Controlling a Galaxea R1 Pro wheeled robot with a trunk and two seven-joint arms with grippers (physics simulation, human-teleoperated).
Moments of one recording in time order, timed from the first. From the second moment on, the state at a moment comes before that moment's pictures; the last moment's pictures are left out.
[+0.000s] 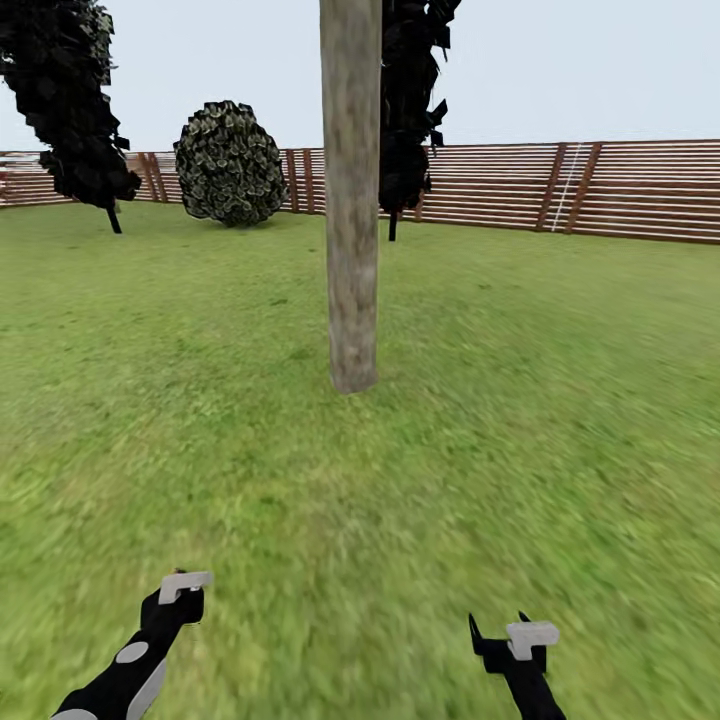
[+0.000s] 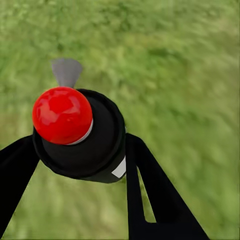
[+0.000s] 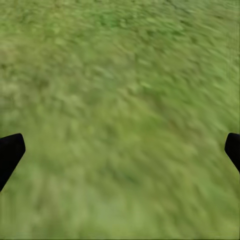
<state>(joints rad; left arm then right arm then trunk) -0.52 0.16 0.05 -0.32 0.05 -0.29 0.01 -0.38 -0.05 0.01 -0.27 0.00 -0.66 0.00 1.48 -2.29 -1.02</state>
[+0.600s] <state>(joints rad) -0.52 0.16 0.05 -0.32 0.05 -0.29 0.01 -0.38 -0.05 0.01 -0.27 0.00 -0.66 0.00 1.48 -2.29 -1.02</state>
